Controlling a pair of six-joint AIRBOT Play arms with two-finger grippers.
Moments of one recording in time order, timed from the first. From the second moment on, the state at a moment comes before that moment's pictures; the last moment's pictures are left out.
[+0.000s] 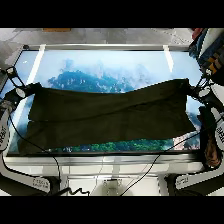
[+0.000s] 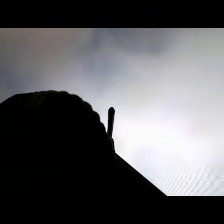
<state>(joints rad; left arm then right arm) 0.32 -1.71 1.33 1.34 -0.22 -1.46 -0.37 -1.67 1.25 -1.05 0.29 1.19</state>
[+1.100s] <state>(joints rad) 0.29 -1.73 1.33 1.32 0.10 -1.65 -0.36 -1.71 1.25 -1.05 0.15 1.19</state>
